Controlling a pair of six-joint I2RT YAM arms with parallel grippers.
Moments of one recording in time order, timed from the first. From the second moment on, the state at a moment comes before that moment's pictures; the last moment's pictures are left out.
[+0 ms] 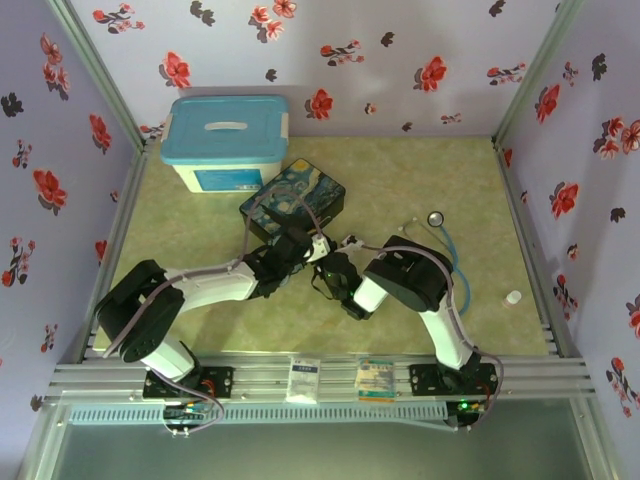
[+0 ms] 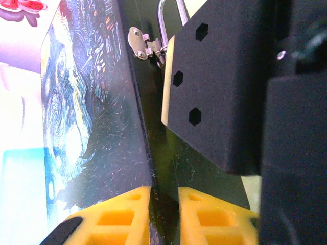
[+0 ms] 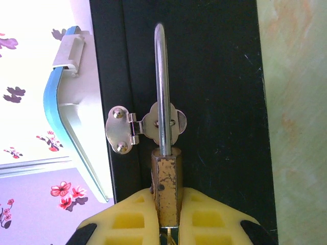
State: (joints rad) left arm -0.89 1.57 0.79 0.02 -0.53 0.65; right arm 0.92 2.13 0.72 1.29 0.46 1.67
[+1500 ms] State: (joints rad) left arm -0.90 1.57 0.78 0.05 -0.51 0.66; right arm 0.82 2.06 0.53 1.32 0.39 1.40
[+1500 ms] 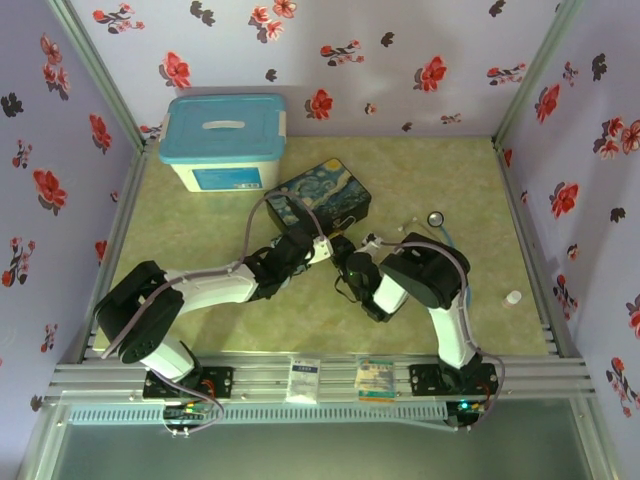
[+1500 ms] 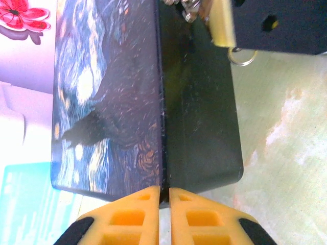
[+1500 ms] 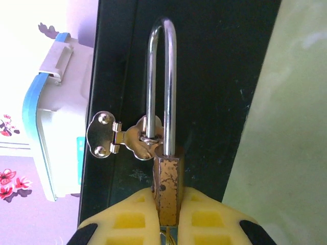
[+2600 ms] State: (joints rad) left arm -0.80 1.97 1.62 -0.35 -0.11 -0.17; right arm 0.98 2.03 0.45 1.30 0.60 1.43
